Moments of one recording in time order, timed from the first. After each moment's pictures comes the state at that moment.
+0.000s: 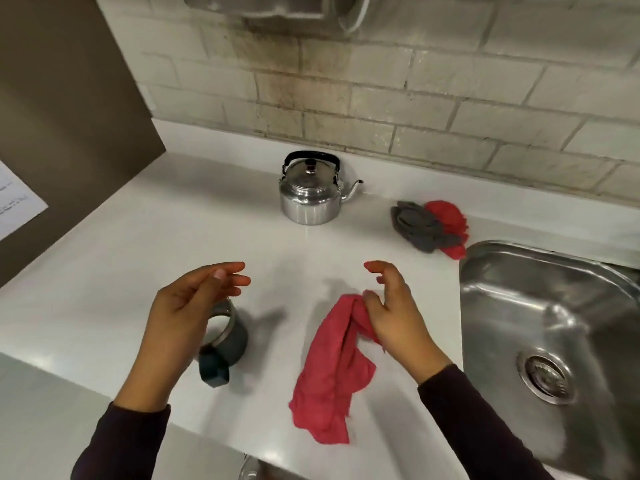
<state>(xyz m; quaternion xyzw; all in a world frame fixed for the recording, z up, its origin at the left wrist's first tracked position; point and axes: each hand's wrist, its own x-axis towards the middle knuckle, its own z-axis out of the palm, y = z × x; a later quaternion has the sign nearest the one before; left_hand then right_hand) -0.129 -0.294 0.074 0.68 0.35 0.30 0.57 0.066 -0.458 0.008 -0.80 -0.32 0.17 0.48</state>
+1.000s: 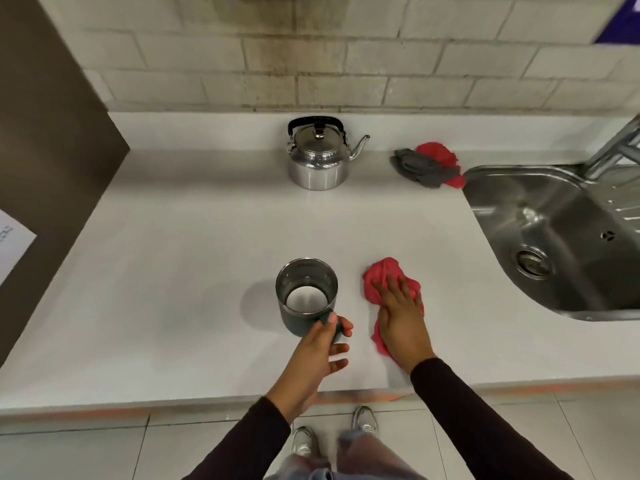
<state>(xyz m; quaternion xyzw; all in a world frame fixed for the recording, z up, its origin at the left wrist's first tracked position) -0.212 -0.259 -0.025 0.56 0.28 -0.10 0.77 -0.093 -0.399 -0.098 -0.94 -0.22 0.05 0.26</state>
